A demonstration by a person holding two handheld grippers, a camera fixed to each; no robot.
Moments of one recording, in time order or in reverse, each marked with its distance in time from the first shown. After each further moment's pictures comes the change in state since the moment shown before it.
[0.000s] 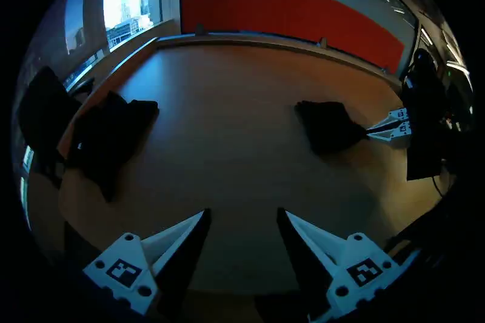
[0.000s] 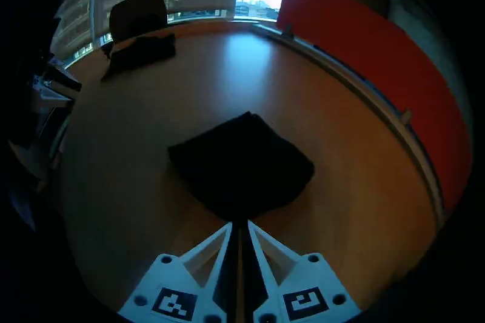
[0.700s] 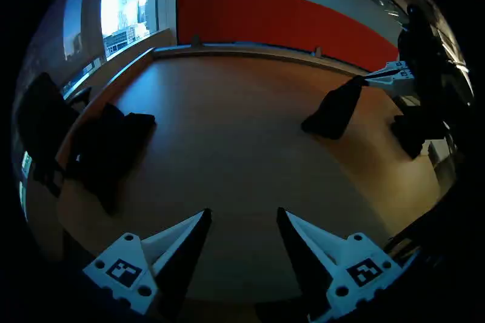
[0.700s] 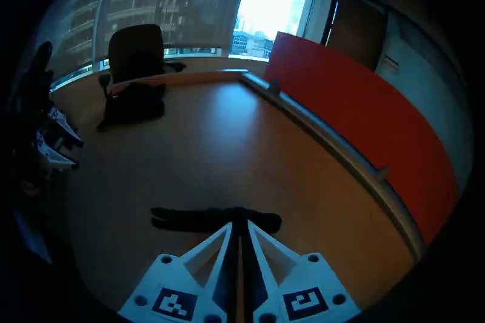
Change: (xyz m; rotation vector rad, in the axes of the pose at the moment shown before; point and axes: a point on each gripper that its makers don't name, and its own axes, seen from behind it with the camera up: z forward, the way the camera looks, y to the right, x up) left arm 0.018 0.003 -0.002 -0.023 0.058 0.015; right arm 0.130 0.053 -0.054 -0.059 0.193 -0.059
